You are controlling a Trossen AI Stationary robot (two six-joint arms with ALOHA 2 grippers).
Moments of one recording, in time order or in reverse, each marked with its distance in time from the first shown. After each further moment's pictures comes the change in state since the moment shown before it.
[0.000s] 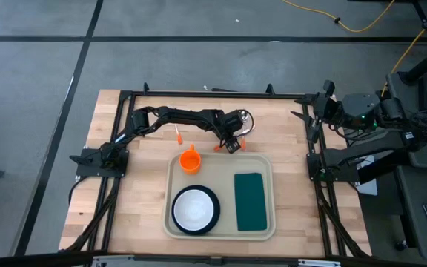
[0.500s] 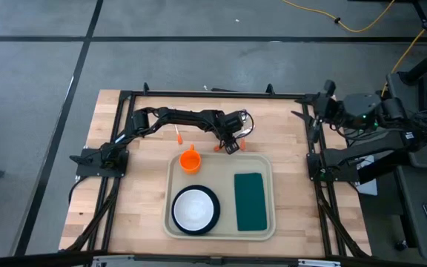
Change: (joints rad) left arm -0.017 0.016 0.005 -0.050 -0.019 0.024; right arm 0.000 -0.006 0.000 0.000 -0.002 0.000
